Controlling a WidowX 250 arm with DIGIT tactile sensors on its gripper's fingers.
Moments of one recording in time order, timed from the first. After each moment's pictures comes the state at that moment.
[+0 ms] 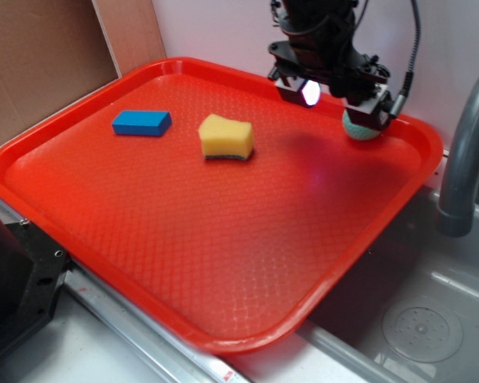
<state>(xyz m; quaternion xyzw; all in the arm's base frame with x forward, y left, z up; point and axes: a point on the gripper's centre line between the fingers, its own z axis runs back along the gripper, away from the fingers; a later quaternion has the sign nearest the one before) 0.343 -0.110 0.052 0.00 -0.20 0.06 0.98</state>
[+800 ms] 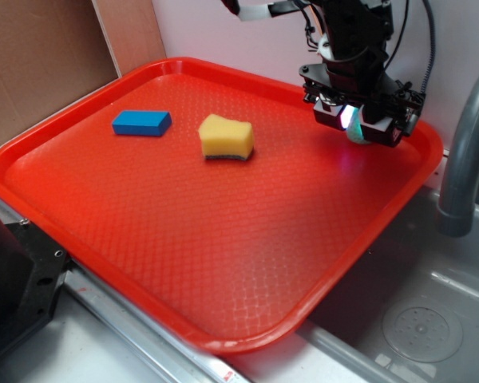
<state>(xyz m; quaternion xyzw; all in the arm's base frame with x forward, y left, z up) 0.349 -0.119 0.031 0.04 -0.18 0.08 0.98</state>
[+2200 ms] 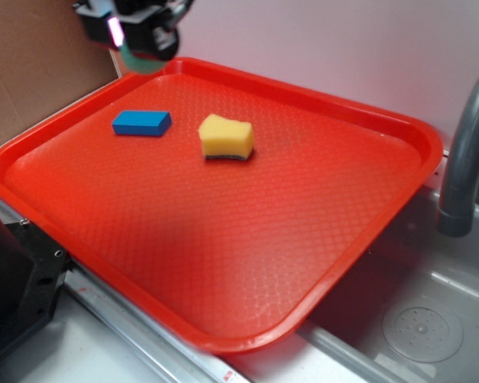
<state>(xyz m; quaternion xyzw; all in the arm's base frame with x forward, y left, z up) 0.182 -0.042 0.169 -0.01 -0.05 0.11 0.99</state>
